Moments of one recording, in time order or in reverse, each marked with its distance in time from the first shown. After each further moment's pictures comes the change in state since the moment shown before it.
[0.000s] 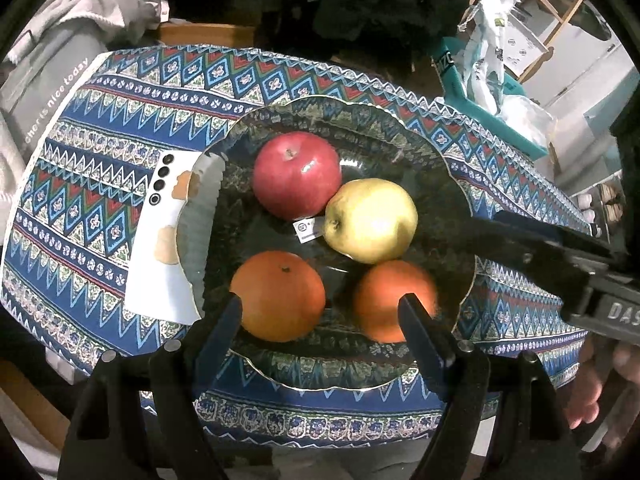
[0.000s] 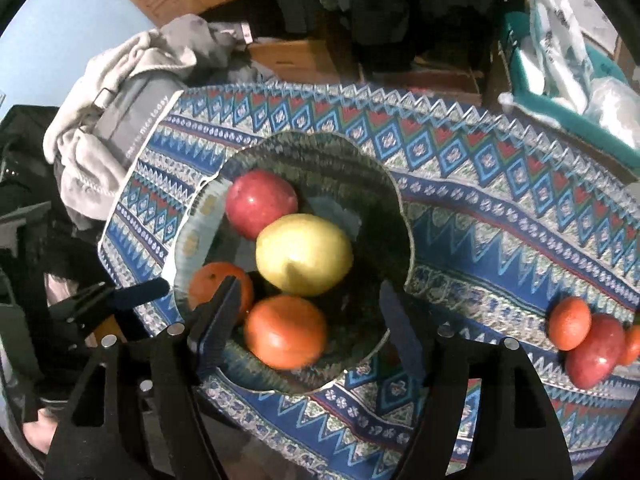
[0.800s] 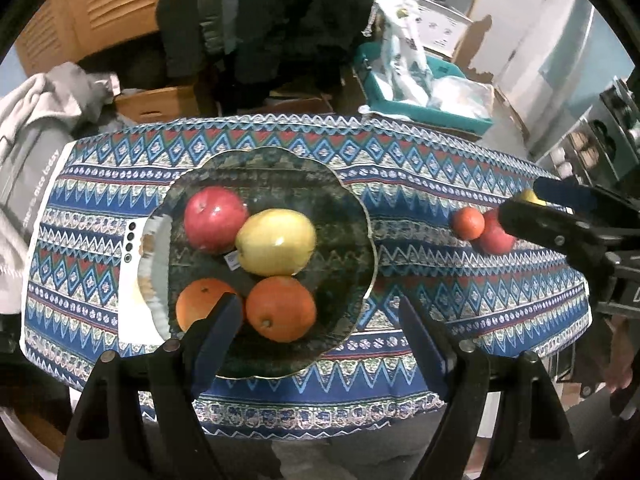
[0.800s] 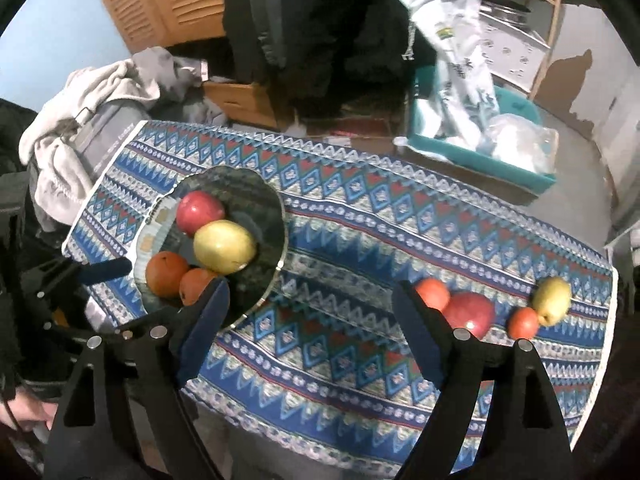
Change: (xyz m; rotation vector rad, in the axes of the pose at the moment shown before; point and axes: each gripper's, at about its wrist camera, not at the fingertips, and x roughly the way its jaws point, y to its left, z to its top) left arm -0.047 -0.087 -0.012 0.230 -0.088 -0.004; right arm -0.110 -0.025 -0.040 -0.030 -0.134 -0.242
